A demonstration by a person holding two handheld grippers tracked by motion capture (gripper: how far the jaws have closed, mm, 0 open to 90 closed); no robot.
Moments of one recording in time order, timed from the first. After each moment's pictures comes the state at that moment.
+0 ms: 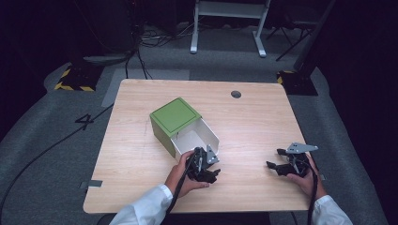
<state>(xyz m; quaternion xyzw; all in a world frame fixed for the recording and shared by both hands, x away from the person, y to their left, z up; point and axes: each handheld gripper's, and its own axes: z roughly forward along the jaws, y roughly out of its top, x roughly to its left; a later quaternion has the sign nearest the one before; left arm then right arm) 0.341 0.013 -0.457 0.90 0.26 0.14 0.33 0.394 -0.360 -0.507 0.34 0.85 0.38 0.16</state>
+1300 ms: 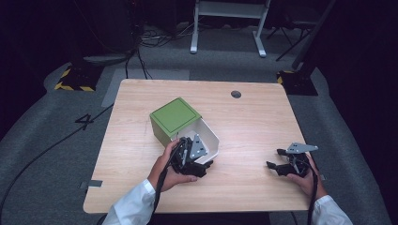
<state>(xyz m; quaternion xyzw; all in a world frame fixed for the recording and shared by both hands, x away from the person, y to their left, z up) 0.332 0.058 -0.392 0.88 0.22 0.19 0.37 0.393 -0.360 -0.507 0.34 0.85 0.38 0.16</state>
